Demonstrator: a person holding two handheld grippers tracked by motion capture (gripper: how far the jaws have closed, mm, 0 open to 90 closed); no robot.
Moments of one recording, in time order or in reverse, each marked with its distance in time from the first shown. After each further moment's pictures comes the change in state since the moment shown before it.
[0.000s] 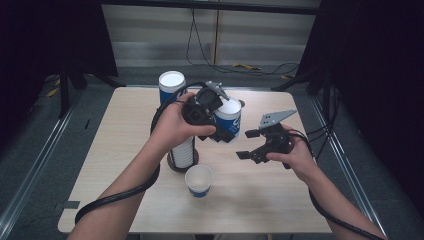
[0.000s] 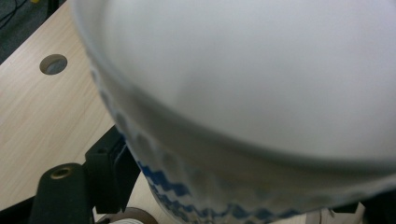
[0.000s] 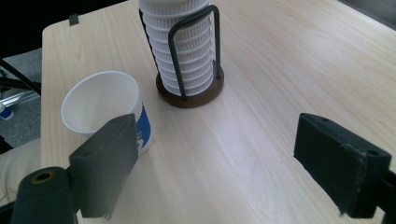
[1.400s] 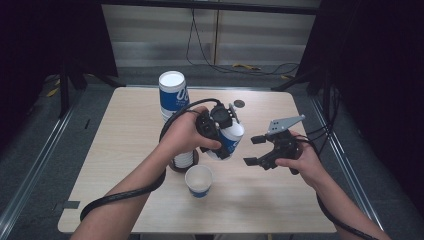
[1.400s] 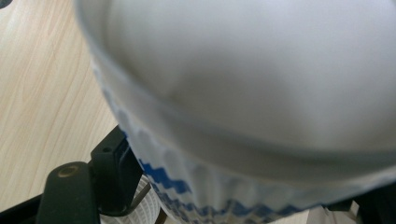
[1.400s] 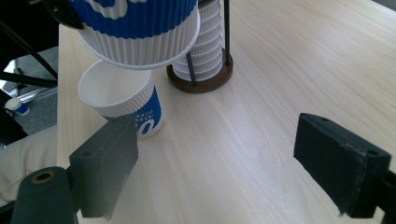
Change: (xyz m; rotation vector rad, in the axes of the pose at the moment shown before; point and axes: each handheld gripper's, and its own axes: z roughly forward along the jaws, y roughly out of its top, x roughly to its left) left arm -0.006 -0.004 0.047 0.330 -0.003 0.074; right arm -0.001 -0.022 -0.013 -0.008 0.043 0.004
